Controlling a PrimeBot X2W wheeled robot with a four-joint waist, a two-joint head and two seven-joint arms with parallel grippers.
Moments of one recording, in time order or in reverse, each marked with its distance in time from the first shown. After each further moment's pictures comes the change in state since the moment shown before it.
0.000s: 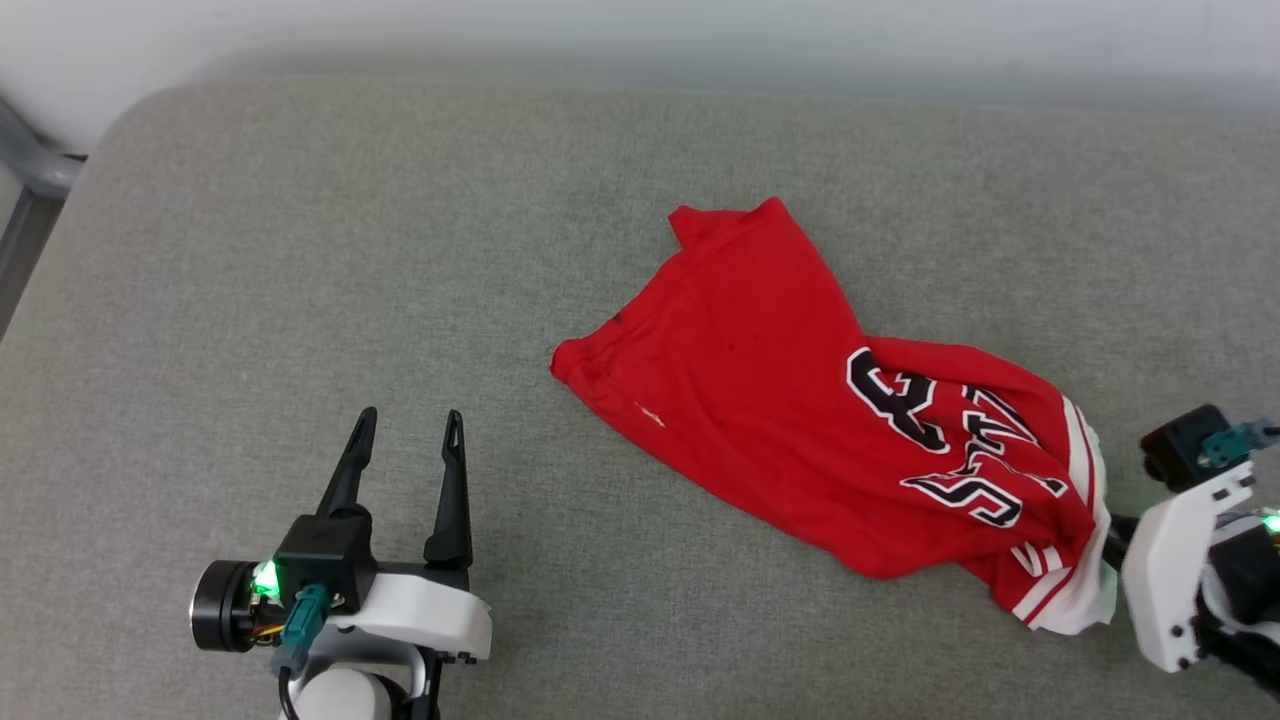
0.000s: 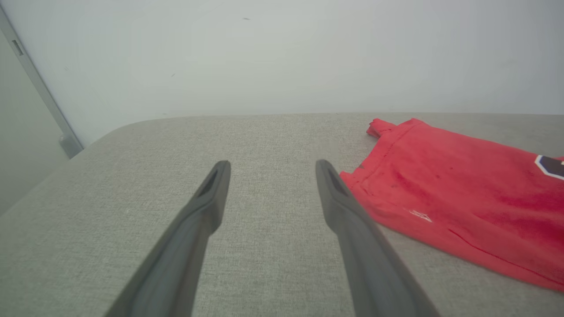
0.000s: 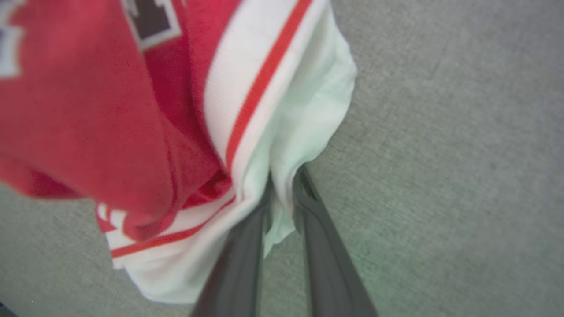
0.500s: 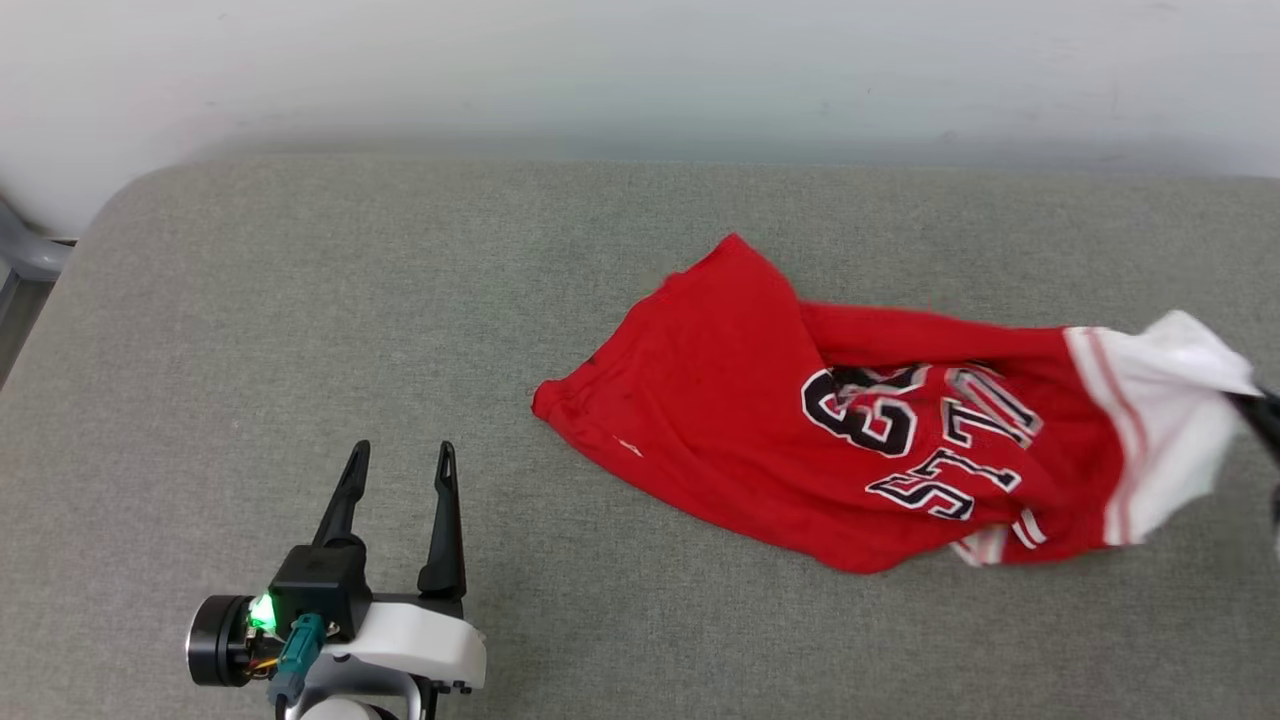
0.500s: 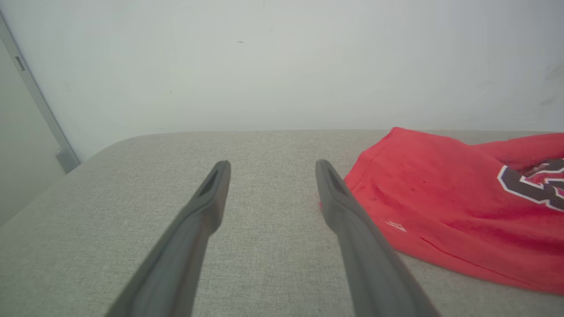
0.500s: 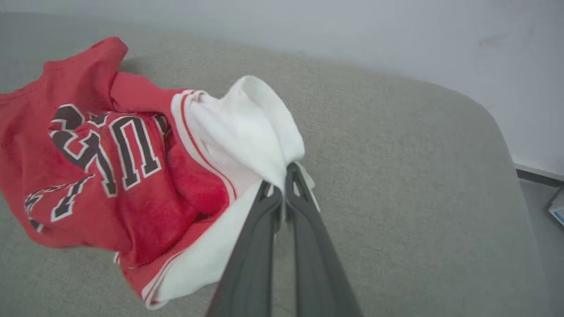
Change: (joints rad) left arm 0.051 0.000 0.007 -0.003 -0.009 0.014 0.000; right arm 0.004 -0.045 -0.239 -0.015 0.039 0.004 -0.270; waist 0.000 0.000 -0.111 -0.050
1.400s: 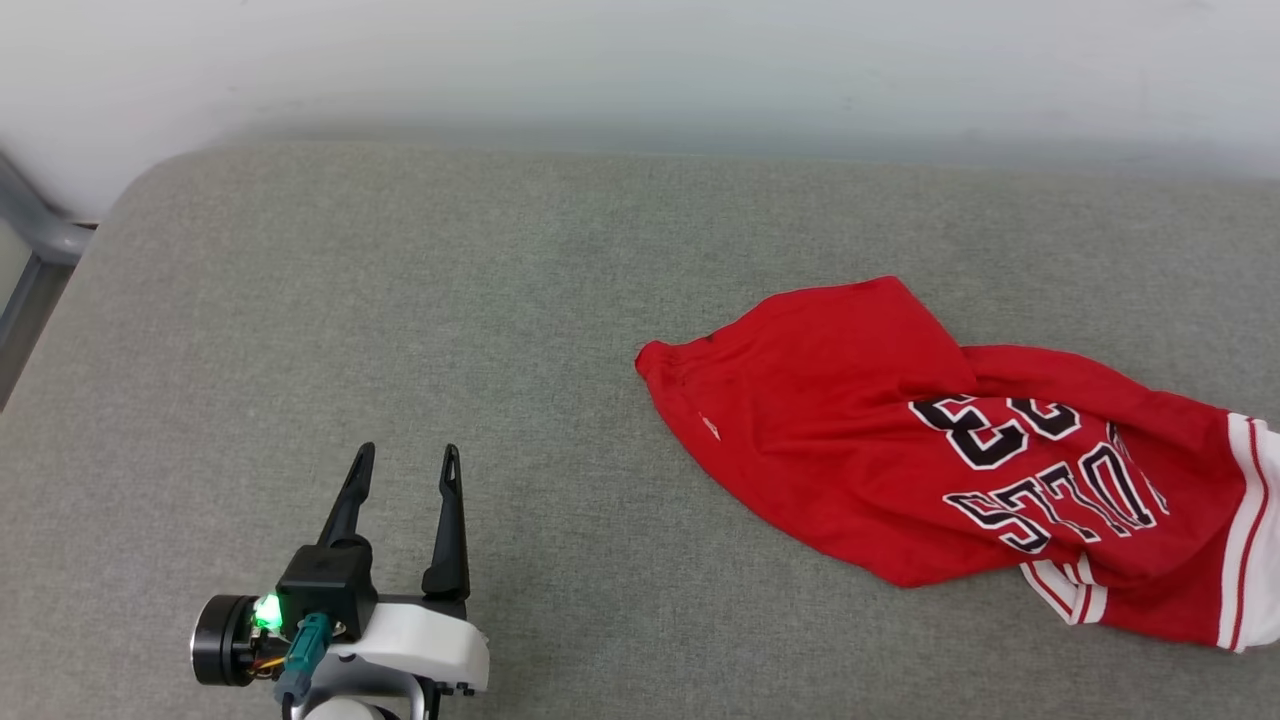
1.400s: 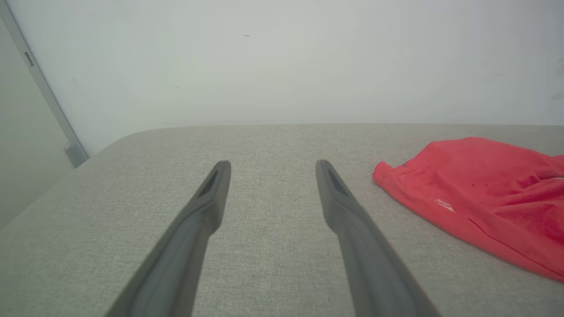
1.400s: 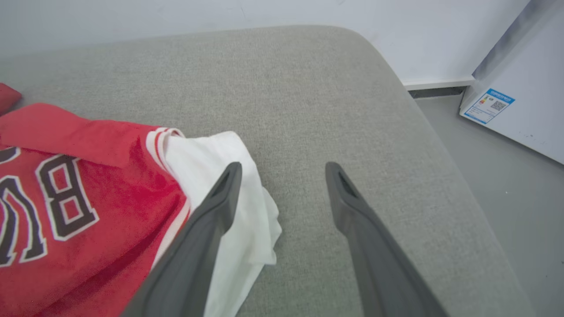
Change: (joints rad) left arm -0.003 0.000 -0.006 0.009 0.008 -0.001 0.000; right arm 0.088 0.085 -0.260 0.482 -0.039 0.000 -0.262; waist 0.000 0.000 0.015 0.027
